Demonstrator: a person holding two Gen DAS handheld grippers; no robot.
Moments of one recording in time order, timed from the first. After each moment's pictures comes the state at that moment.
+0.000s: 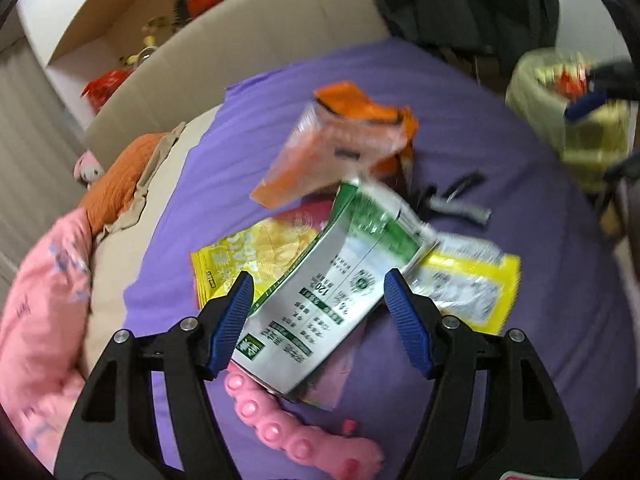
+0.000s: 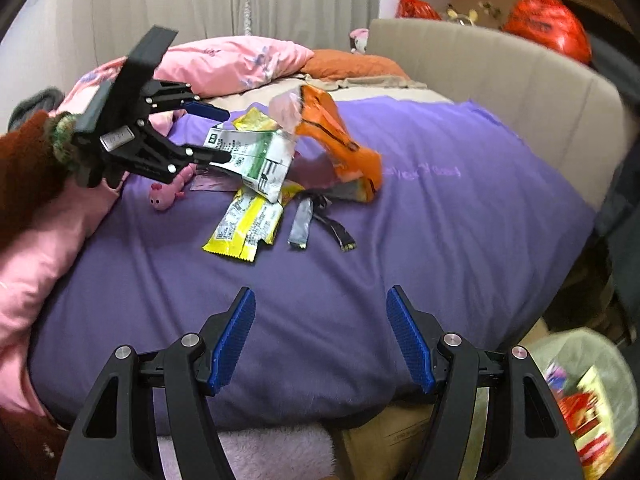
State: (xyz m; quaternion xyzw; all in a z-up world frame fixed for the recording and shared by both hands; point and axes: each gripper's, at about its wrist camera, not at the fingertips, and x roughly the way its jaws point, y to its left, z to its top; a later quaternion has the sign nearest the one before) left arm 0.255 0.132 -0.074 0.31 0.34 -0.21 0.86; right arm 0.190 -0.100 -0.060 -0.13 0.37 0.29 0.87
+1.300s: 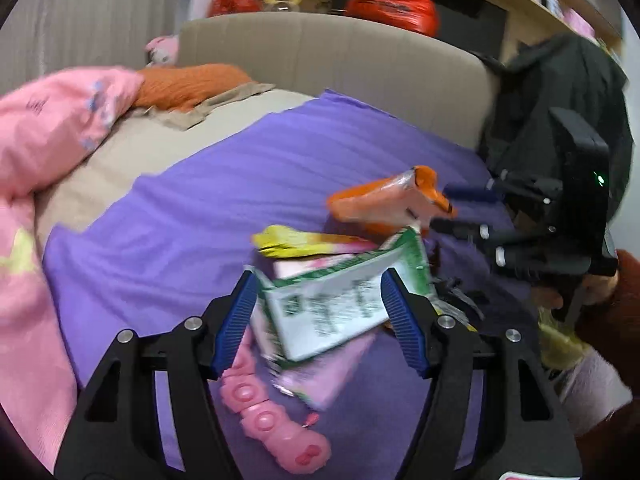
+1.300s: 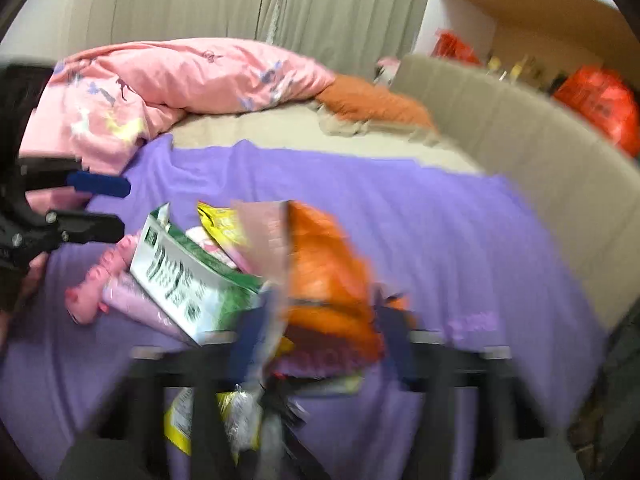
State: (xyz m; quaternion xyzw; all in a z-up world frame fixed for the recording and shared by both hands) left arm 0.253 0.231 -0.054 -0.05 0.35 -0.12 0.93; right arm 0.346 0.030 -0.043 -0.20 0.33 0.33 0.87
